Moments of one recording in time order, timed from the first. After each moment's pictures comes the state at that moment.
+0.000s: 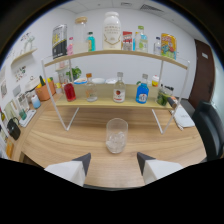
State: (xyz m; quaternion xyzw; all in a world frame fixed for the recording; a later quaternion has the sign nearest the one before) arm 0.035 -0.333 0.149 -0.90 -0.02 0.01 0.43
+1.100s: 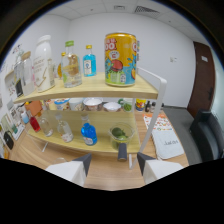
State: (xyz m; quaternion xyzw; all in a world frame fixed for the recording) arm 0.198 -0.209 0.211 -0.89 -0.02 0.01 0.46
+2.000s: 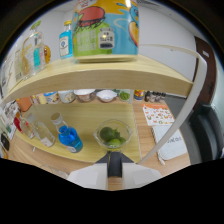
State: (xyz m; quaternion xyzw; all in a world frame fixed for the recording) arm 0.218 -0.155 0.163 -0.92 -0.01 0.00 0.40
